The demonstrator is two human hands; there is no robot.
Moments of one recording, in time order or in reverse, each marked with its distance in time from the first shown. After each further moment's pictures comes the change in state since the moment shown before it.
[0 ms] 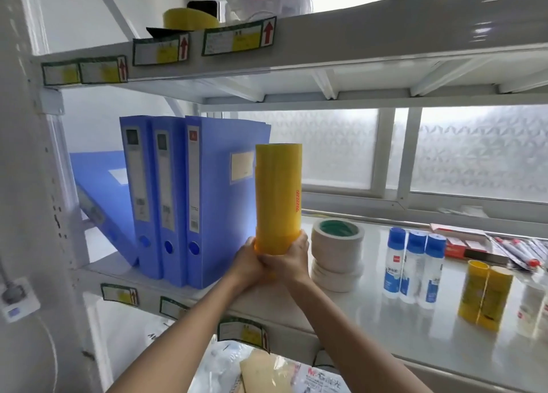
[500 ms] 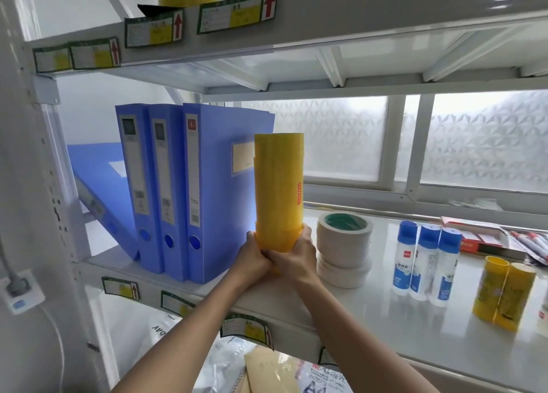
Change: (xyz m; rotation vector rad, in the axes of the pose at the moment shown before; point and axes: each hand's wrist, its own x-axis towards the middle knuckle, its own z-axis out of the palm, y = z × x) left_hand -0.003 -0.002 0.004 0.130 0.010 0.074; right_hand 0.008 0.015 -0.003 -0.056 -0.016 -0.097
